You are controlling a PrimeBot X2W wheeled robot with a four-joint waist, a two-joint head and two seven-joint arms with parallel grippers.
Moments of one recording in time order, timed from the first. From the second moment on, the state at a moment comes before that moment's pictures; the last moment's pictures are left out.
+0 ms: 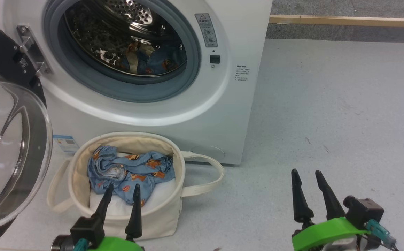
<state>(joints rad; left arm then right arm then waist) -0.06 0.04 -0.14 0.30 -0.18 0.11 -0.26 -0.02 -0.05 0.21 0.18 0.39 0.13 -0.25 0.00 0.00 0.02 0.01</state>
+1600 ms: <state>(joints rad) -0.06 0.04 -0.18 0.31 -0.19 0.12 -0.26 -0.02 -0.05 0.21 0.18 0.39 0.13 -0.25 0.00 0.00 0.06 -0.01</state>
